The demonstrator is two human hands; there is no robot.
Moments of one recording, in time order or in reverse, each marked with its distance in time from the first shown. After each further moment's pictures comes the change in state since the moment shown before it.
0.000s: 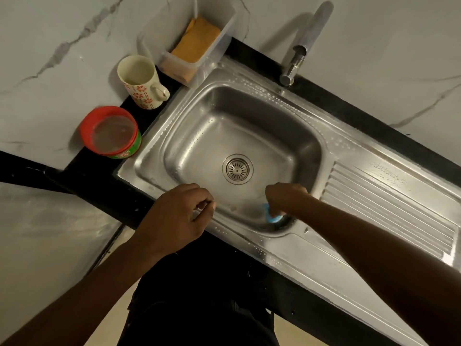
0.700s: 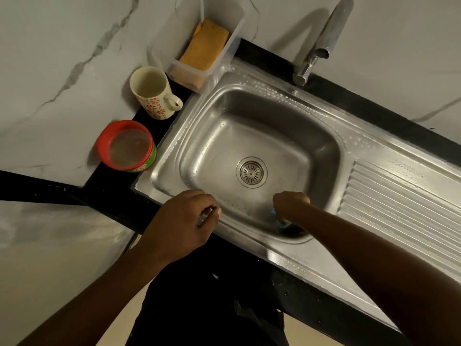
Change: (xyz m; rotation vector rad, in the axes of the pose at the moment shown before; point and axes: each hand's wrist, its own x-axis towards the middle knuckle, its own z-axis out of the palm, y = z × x) left_hand 0.005 -0.026 -0.028 -0.020 -0.062 -0.026; right_hand 0.034 -0.031 0.015 0.065 -0.034 0.076
